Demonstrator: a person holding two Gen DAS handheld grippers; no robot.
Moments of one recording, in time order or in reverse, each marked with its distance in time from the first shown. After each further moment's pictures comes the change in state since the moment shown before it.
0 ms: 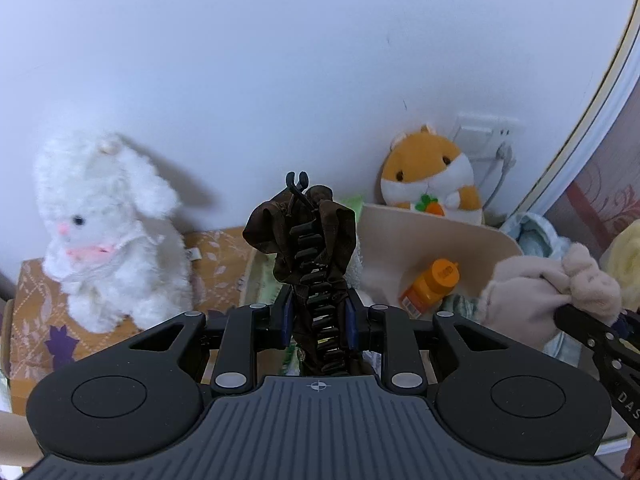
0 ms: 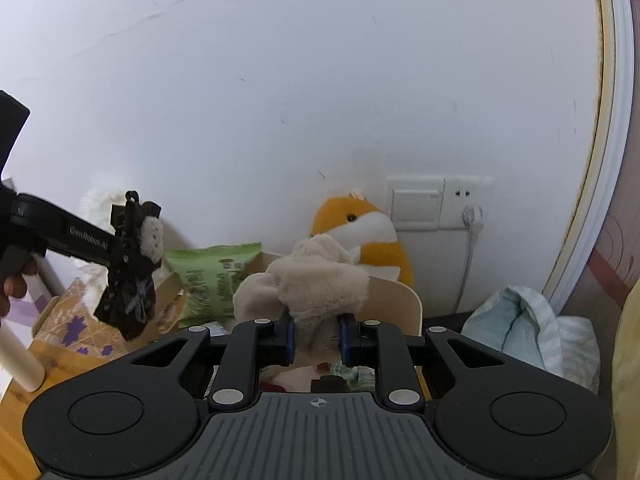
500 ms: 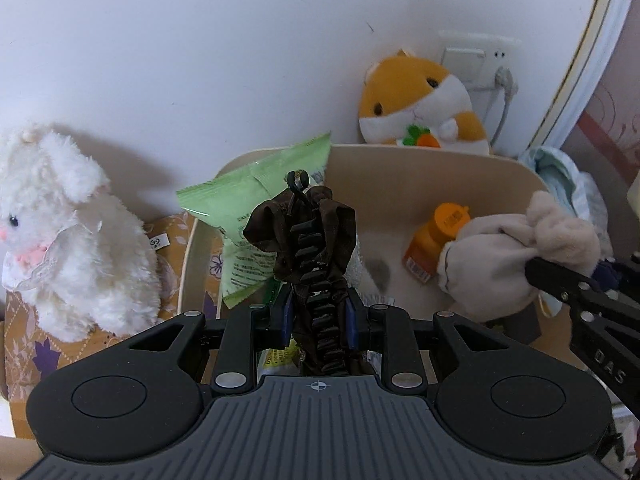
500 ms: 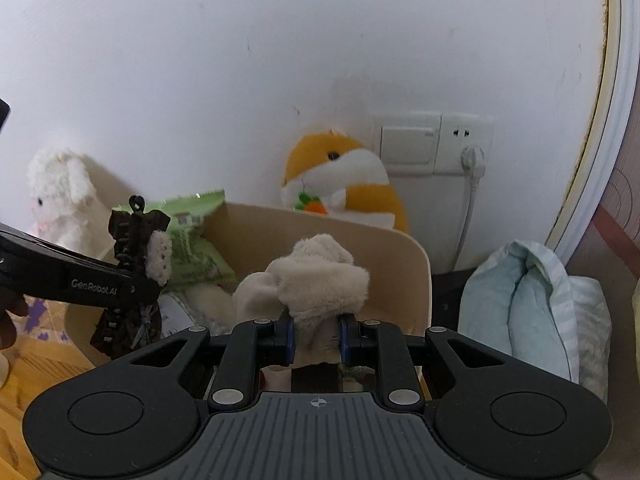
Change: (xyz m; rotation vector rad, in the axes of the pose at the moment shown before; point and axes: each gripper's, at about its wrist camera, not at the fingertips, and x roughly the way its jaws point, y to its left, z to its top) left arm 0.060 -0.038 -0.026 0.148 0.072 0.056; right arm 0.066 -0.004 -0.018 0.030 0.124 -0.069
